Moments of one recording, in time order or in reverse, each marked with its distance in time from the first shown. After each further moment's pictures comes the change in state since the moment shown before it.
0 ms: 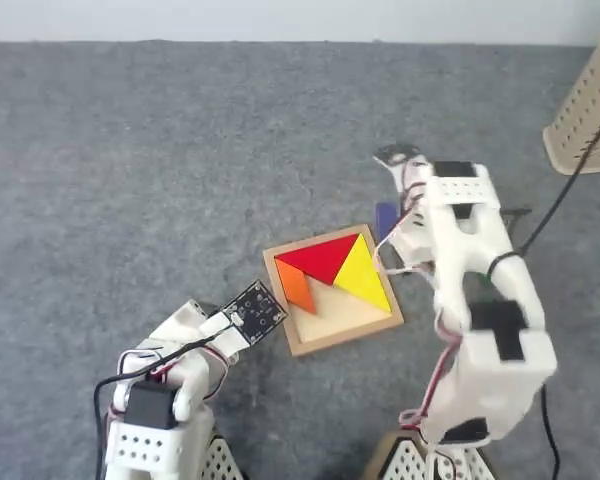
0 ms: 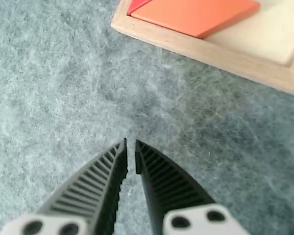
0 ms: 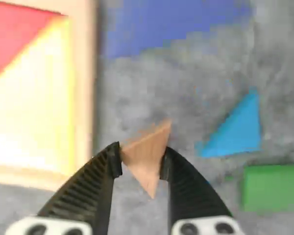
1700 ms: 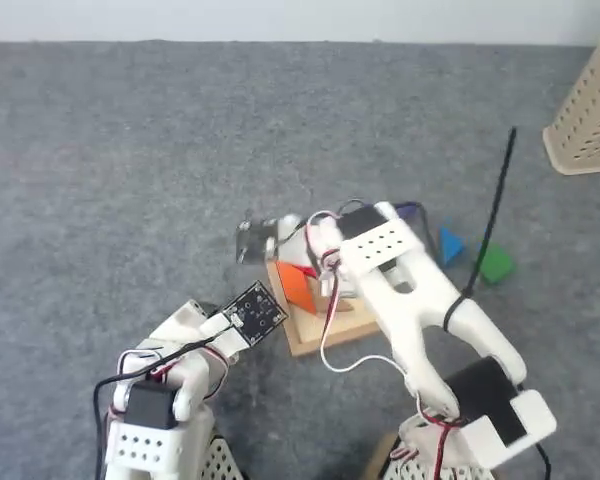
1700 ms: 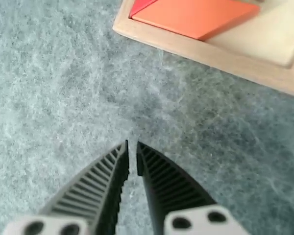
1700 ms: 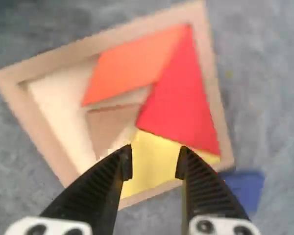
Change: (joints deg) left arm 0.0 0.0 0.0 0.0 0.0; right arm -22.3 -14.6 15.4 -12.5 31.8
